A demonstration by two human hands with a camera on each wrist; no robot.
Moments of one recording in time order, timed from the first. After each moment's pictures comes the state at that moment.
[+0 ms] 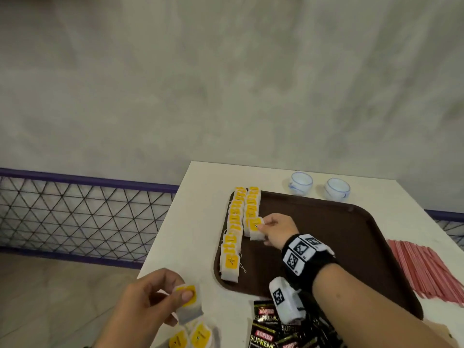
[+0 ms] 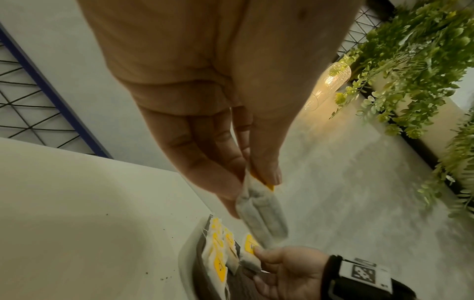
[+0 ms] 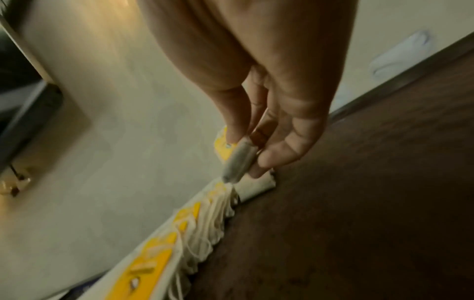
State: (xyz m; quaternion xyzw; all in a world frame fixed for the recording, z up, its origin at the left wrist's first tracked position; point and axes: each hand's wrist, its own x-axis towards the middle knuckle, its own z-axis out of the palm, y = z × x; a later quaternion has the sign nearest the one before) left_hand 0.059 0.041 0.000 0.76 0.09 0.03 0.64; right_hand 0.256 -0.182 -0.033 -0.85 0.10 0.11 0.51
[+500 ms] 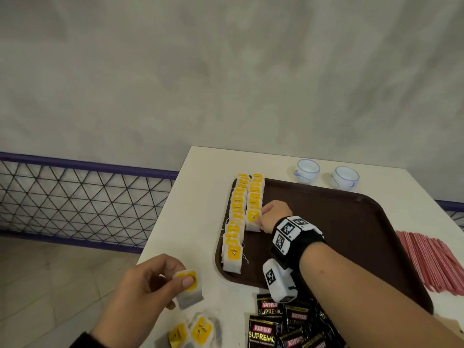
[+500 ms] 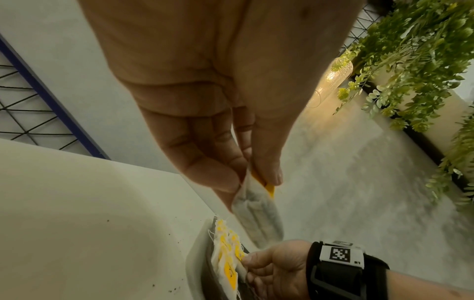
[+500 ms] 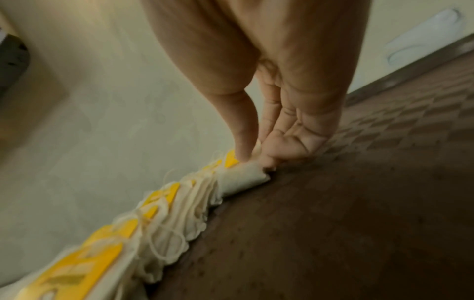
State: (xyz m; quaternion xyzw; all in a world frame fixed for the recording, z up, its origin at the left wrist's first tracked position) left_hand 0.071 0.045 -0.008 0.76 0.06 0.04 0.64; right_hand 0.281 -0.160 -0.033 -0.92 0.13 0.14 0.35
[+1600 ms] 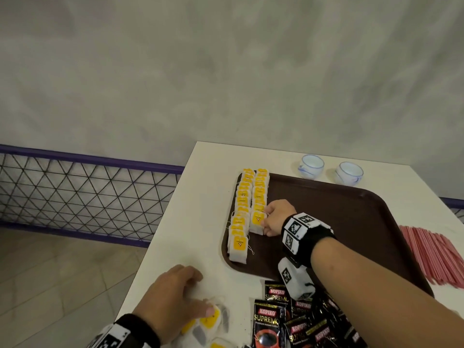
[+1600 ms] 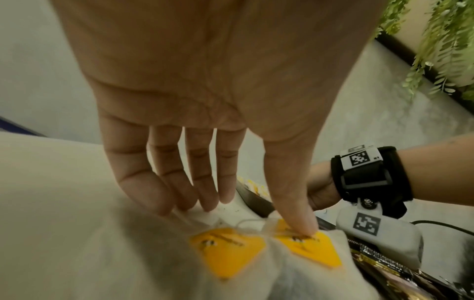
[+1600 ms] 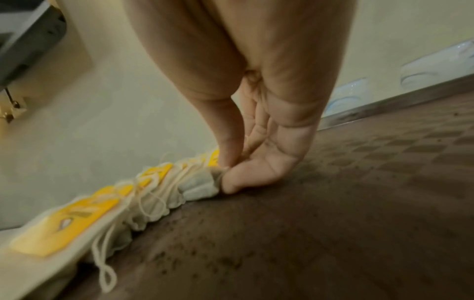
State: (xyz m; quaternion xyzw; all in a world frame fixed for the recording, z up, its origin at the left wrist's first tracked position) left_hand 0.070 0.039 -0.039 0.93 0.05 -0.14 0.33; right_hand 0.267 -0.166 -0.029 -0.88 0.11 0.23 0.40
